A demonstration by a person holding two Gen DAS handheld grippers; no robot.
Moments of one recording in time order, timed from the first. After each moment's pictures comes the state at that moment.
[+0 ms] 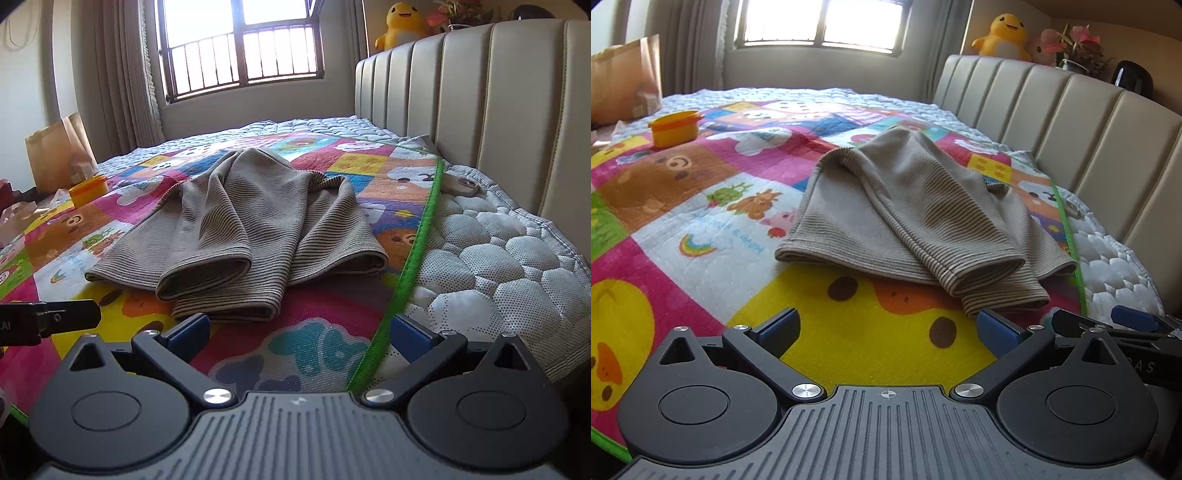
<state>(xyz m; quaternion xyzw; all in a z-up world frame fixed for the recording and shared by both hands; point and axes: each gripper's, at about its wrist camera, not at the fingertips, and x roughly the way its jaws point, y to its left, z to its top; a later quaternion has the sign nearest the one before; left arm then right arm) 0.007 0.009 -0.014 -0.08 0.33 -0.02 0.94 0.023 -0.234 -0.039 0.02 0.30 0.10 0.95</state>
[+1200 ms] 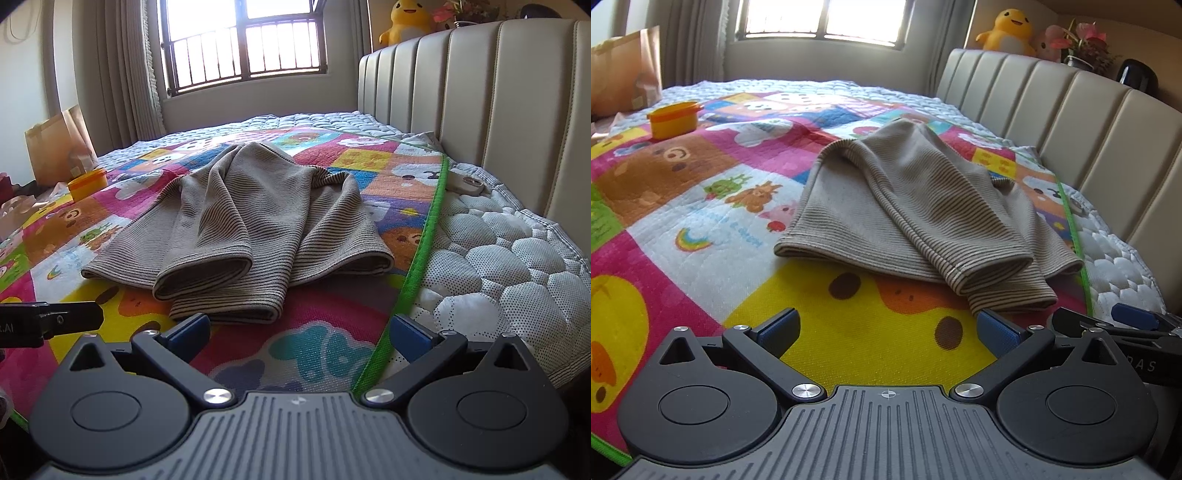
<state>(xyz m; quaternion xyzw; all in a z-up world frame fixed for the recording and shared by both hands) 0.016 0.012 -0.019 -0.09 0.34 -0.02 0.94 0.032 -0.230 -0.041 0.02 0.30 0.11 0.95</state>
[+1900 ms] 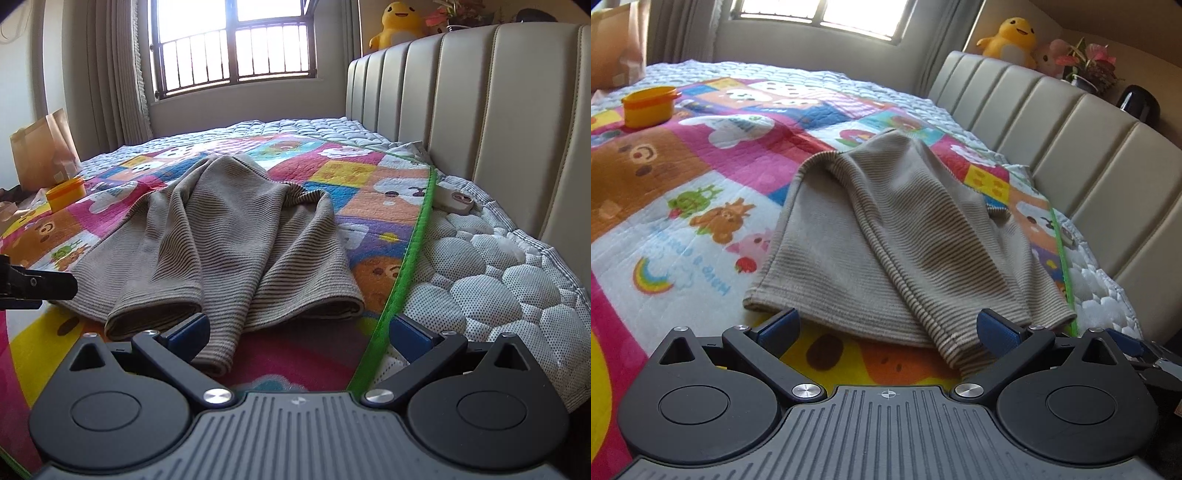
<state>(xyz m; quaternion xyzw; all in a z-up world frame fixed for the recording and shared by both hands) 0.084 0.030 -0.005 -0.13 0.34 -0.05 0.93 0.080 -0.248 -0.035 0.01 0.30 0.09 0.95</state>
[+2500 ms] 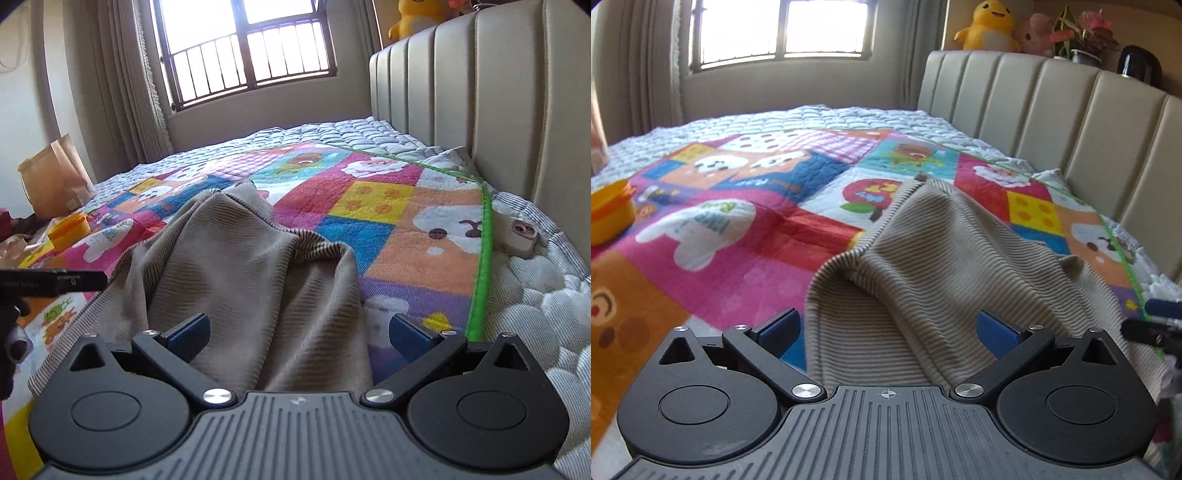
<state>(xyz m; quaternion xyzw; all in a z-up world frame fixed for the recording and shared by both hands) 0.232 0.059 -0.008 -0.01 0.33 -0.05 0.94 0.205 -0.251 -0.030 0.06 0.30 0.15 0.94</state>
